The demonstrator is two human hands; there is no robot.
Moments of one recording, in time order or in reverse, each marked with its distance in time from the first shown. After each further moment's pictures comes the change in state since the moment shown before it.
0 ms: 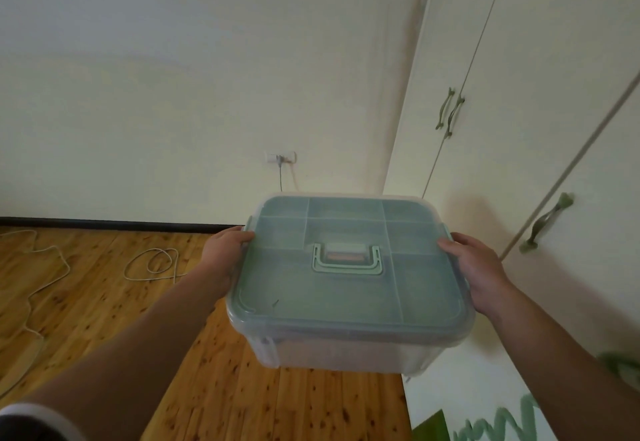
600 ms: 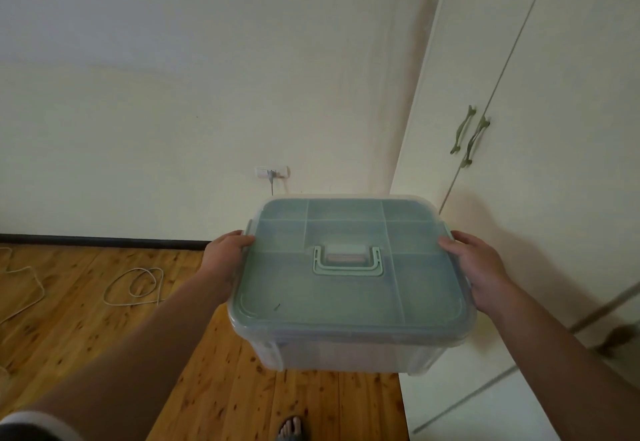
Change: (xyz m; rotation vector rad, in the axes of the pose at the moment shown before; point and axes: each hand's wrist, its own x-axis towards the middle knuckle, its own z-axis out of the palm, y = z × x) left_hand 0.138 0.054 0.080 0.016 -0.018 0.001; right_hand 0.159 -0.046 0.048 0.016 0.005 0.022
